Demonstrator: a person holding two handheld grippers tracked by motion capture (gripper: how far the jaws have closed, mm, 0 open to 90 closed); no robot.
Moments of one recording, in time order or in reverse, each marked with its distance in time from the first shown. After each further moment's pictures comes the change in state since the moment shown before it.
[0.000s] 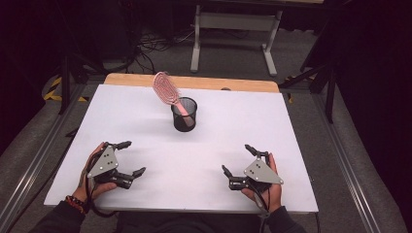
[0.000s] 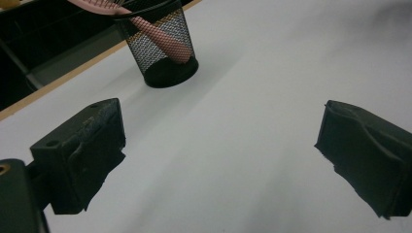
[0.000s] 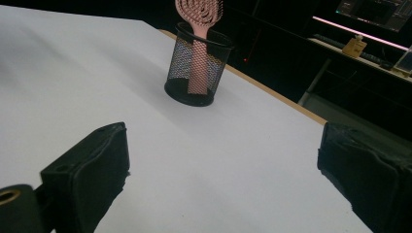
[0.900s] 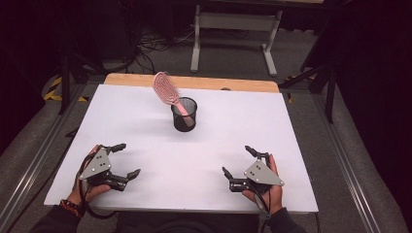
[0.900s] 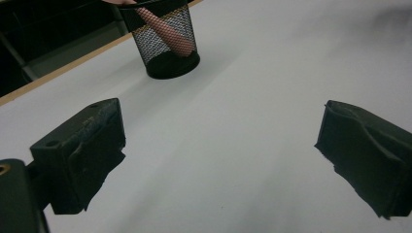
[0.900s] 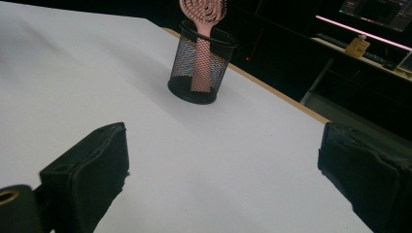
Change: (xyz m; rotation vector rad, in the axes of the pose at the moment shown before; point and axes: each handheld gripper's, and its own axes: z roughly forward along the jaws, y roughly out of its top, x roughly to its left) left arm 0.003 -0.009 -0.010 -0.011 -0.017 -0.035; right arm 0.002 0.000 -0.003 0.006 0.010 -0.006
